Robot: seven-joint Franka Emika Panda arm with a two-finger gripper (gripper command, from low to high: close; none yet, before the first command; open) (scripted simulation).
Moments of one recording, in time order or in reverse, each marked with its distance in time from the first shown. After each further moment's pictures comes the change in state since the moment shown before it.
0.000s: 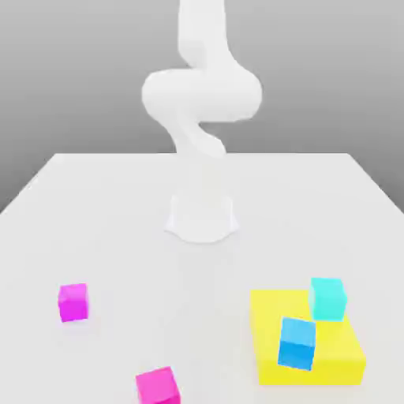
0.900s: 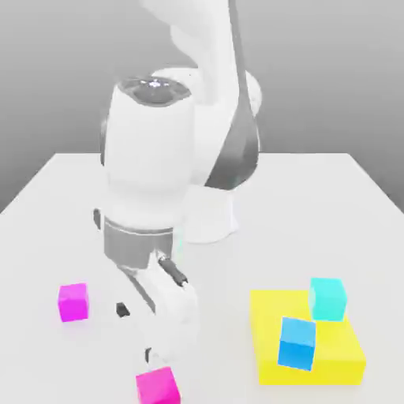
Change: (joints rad) arm -0.282 0.948 0.155 -0.067 -0.174 0.315 1.040
